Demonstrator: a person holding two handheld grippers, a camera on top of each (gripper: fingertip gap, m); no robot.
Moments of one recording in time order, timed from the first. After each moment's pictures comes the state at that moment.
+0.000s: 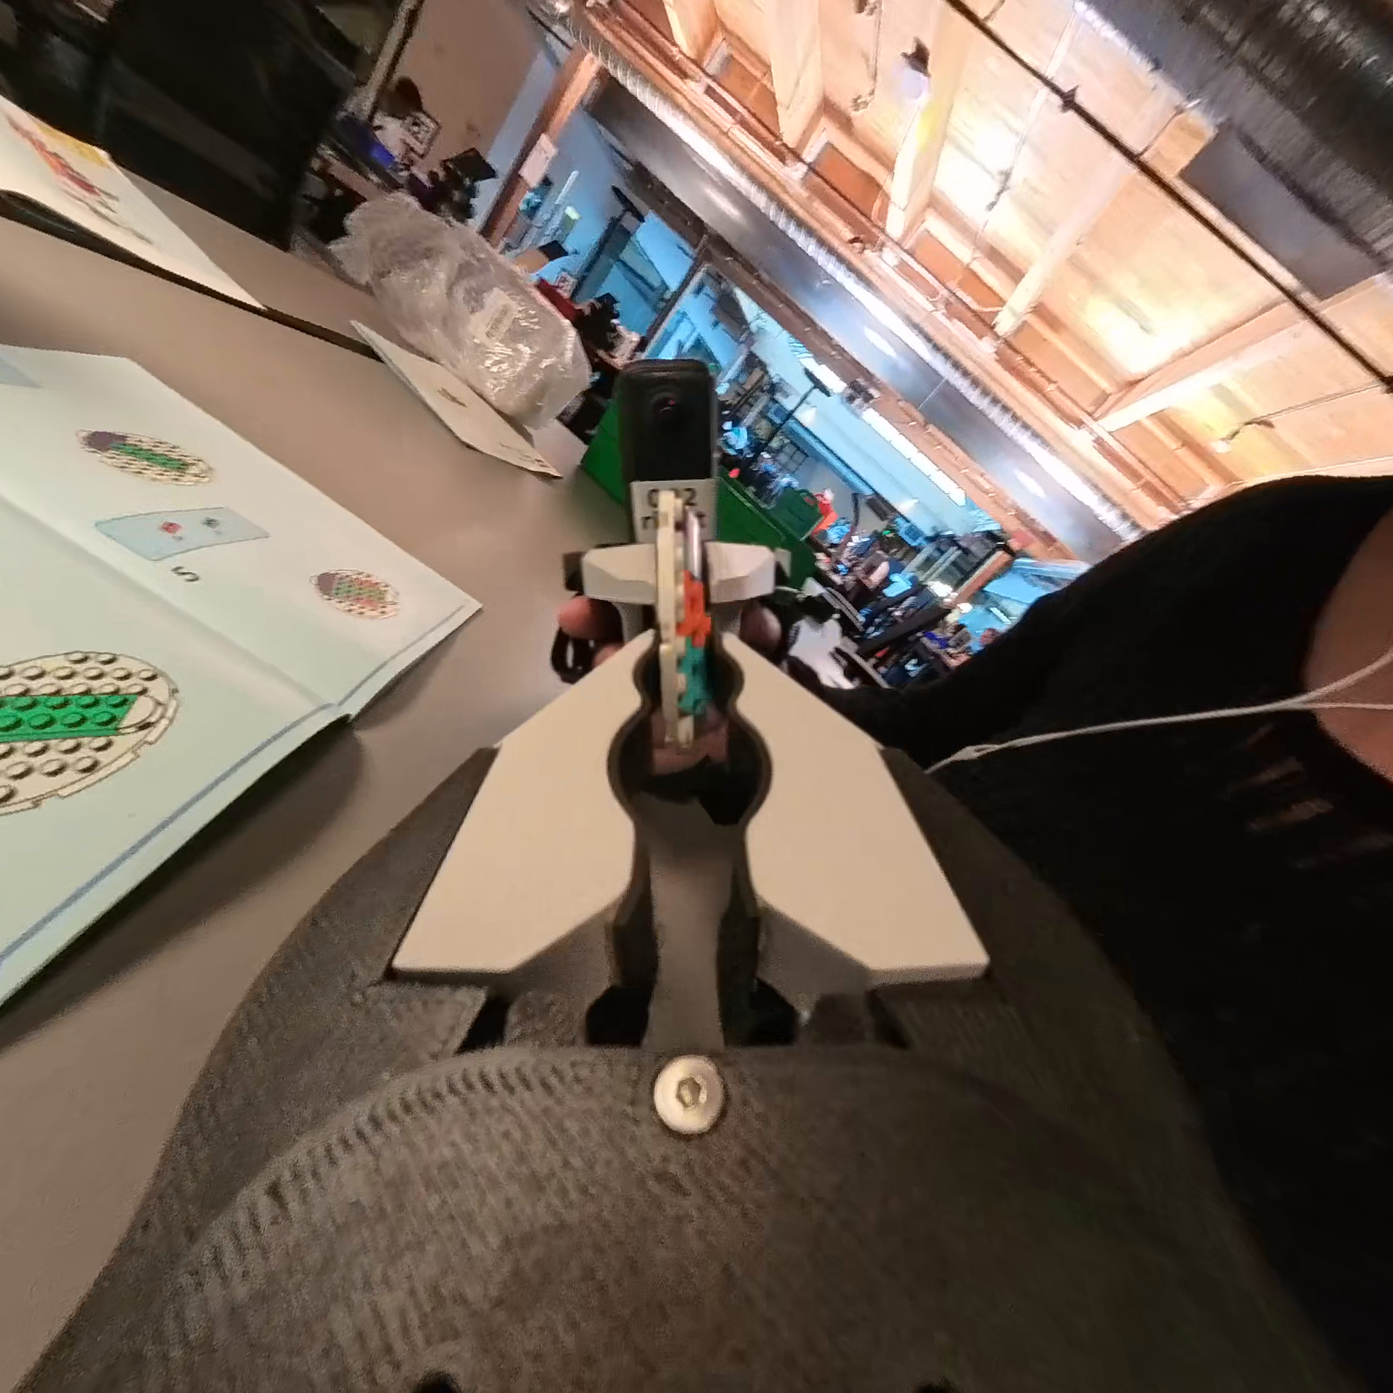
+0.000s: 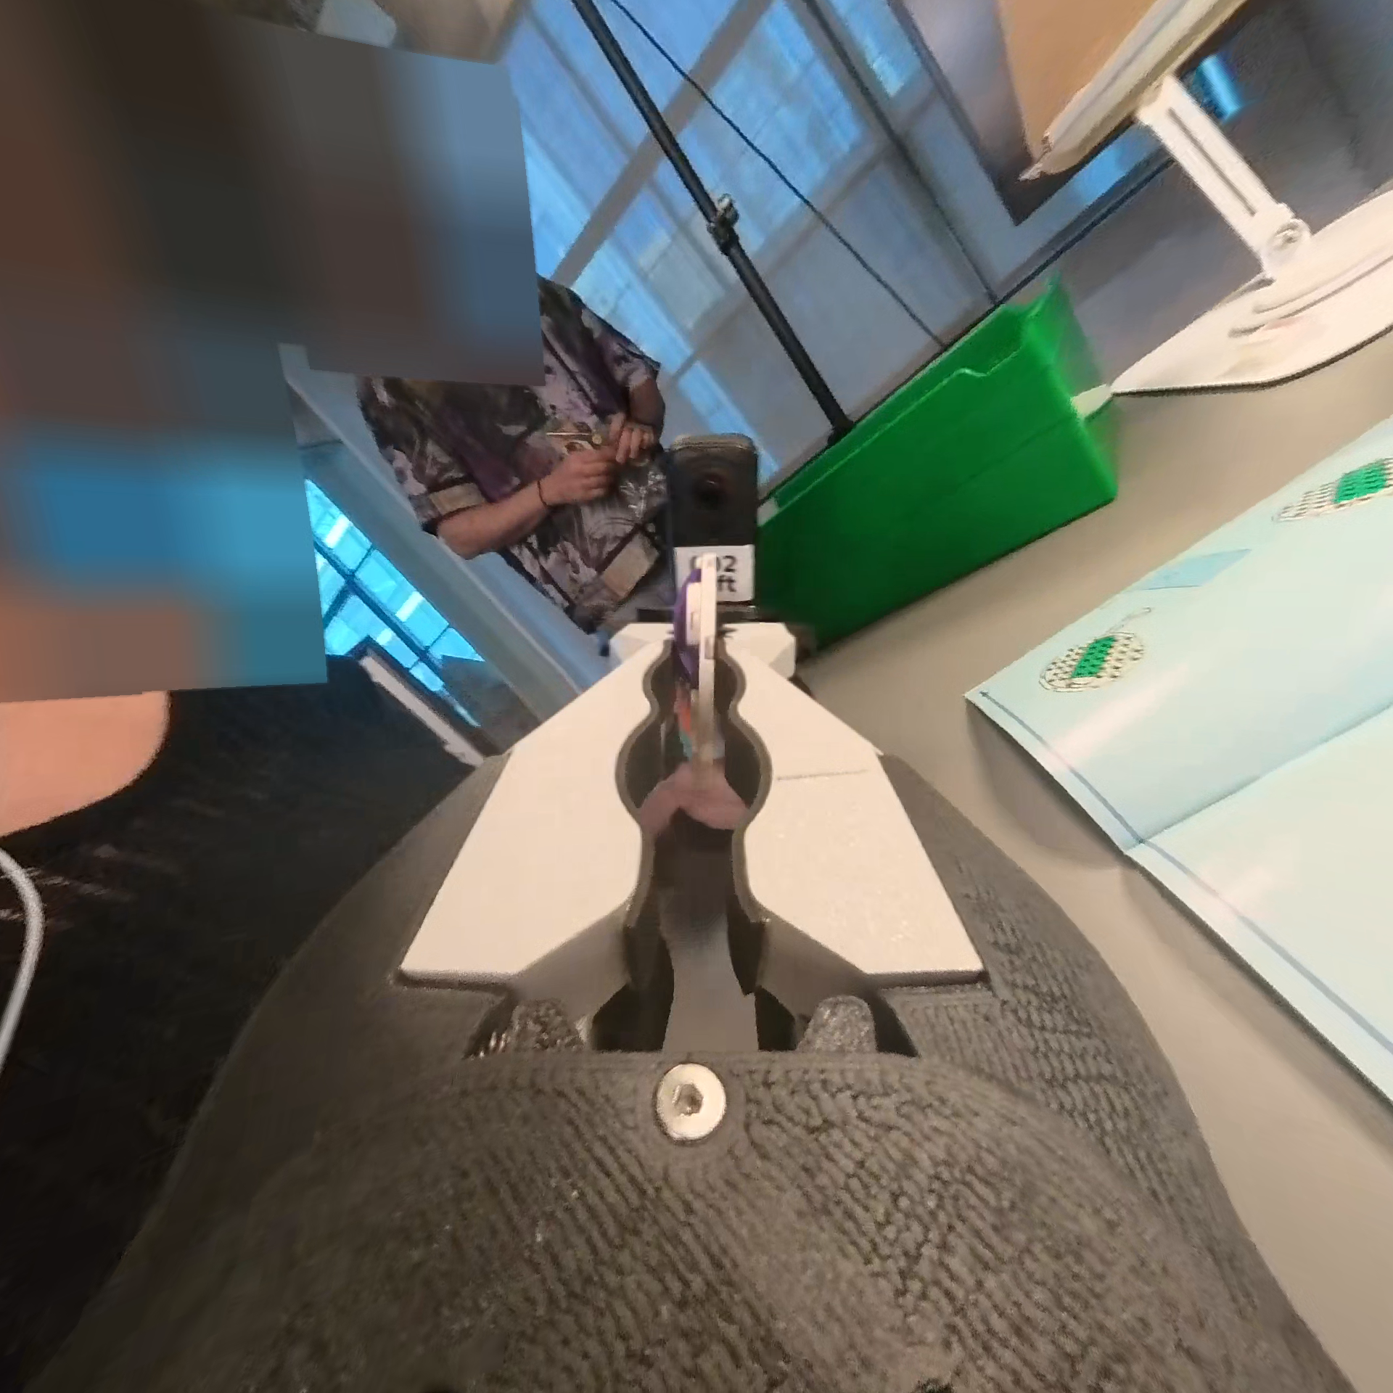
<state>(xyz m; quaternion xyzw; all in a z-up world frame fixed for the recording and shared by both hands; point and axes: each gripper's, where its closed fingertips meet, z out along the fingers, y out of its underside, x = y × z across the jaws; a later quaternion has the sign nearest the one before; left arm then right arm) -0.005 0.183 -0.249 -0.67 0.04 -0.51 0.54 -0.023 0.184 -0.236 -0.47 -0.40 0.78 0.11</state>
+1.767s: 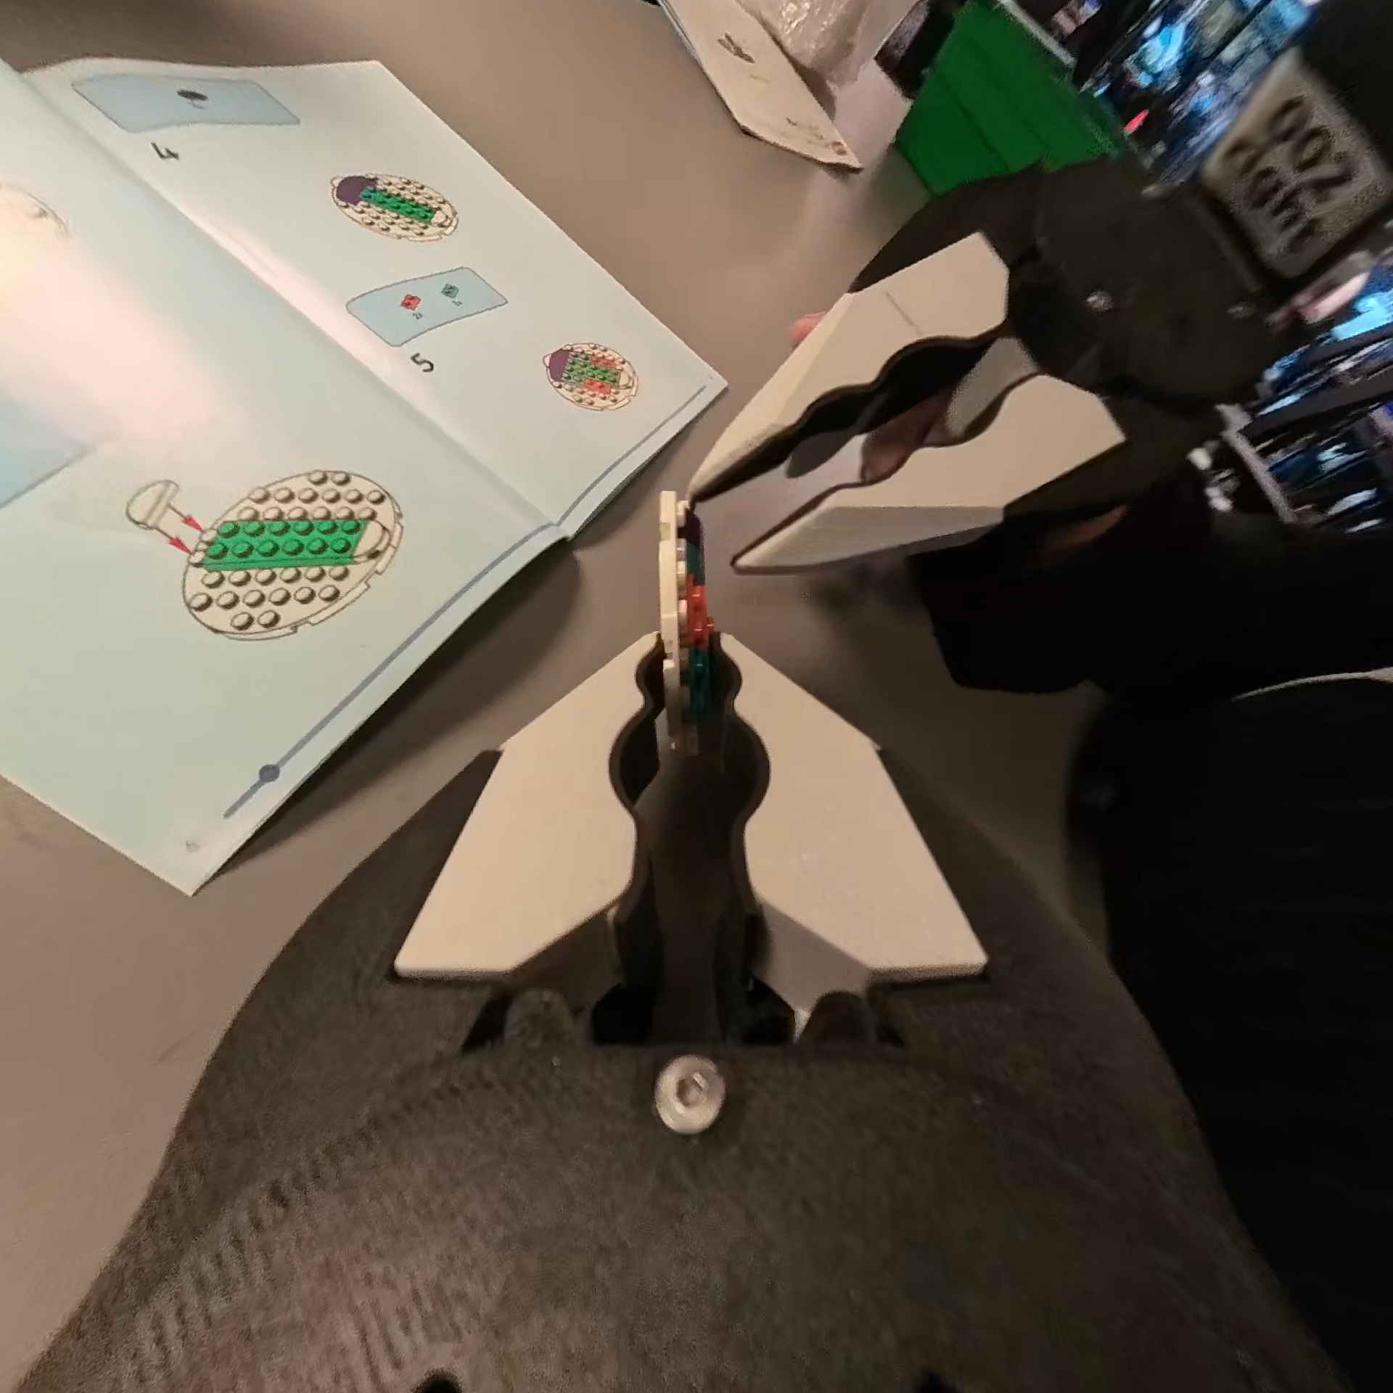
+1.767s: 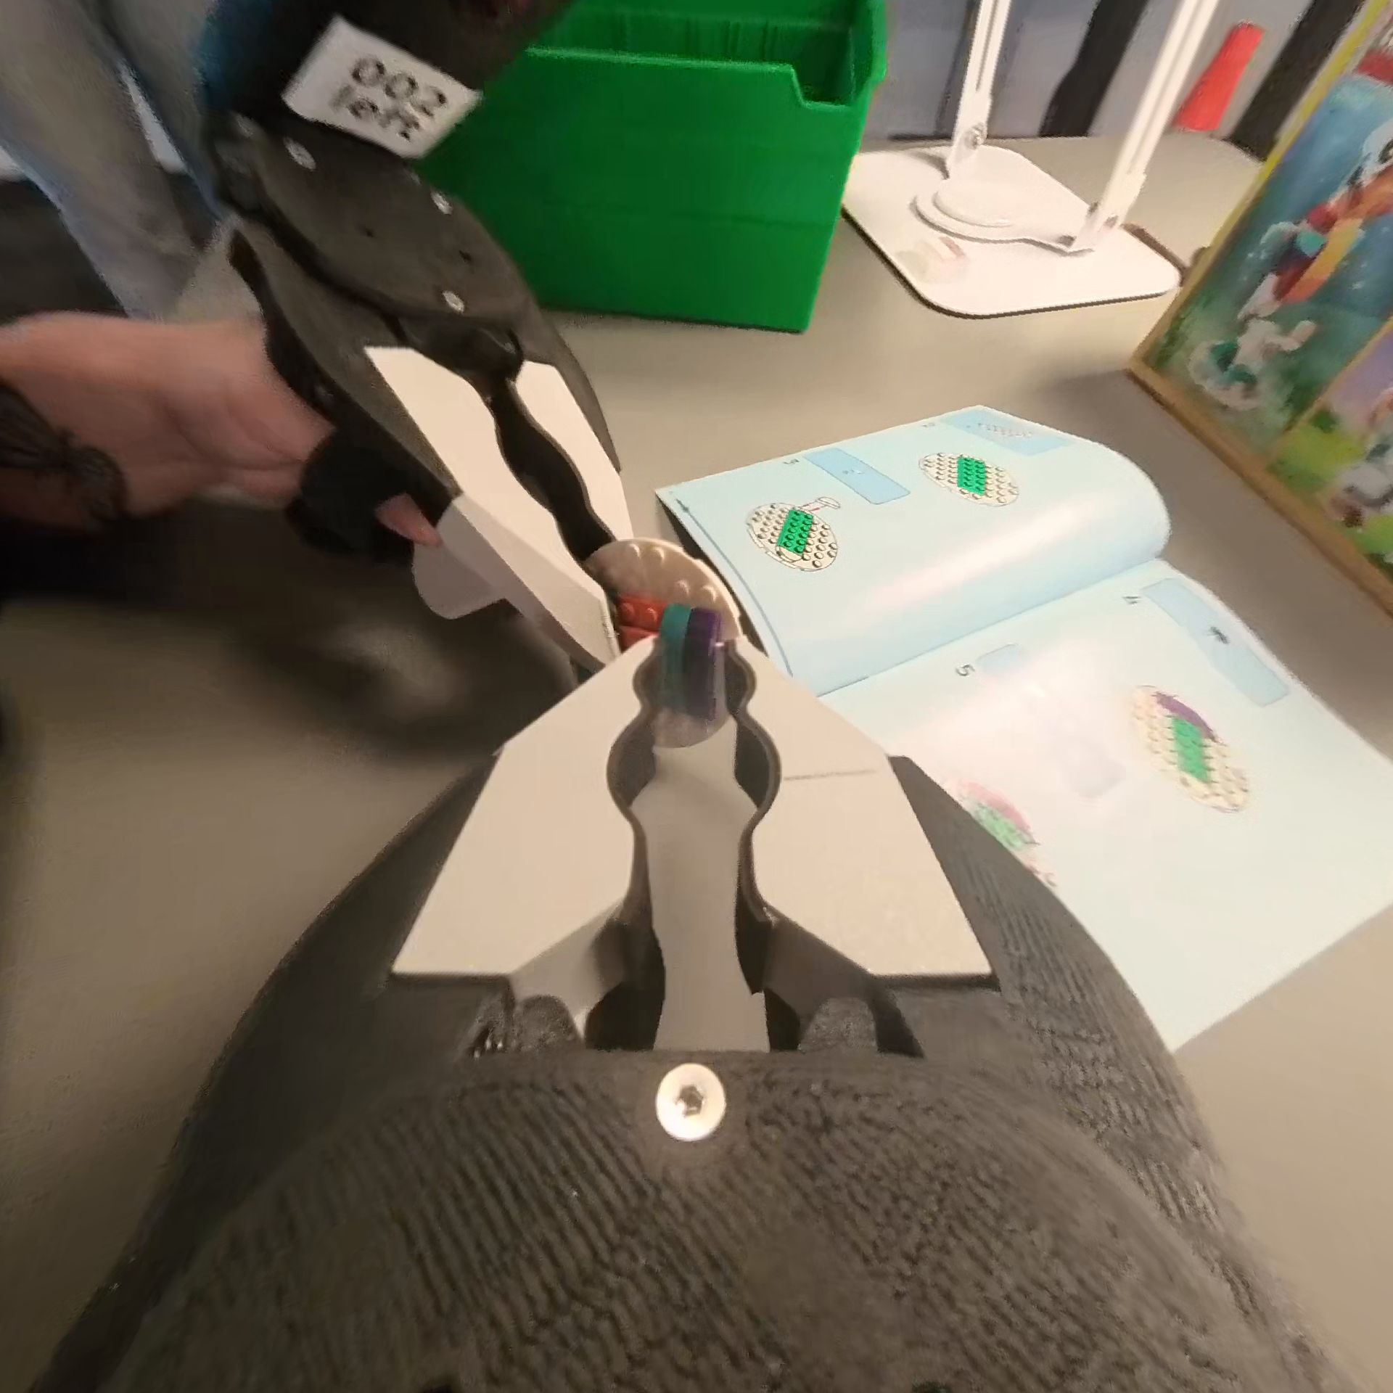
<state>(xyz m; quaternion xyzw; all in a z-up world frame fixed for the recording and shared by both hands) -0.019 0.195 -0.322 -0.85 0.05 -0.31 0.42 -0.028 0.207 -0.299 -0.52 -0.67 0.41 0.33</state>
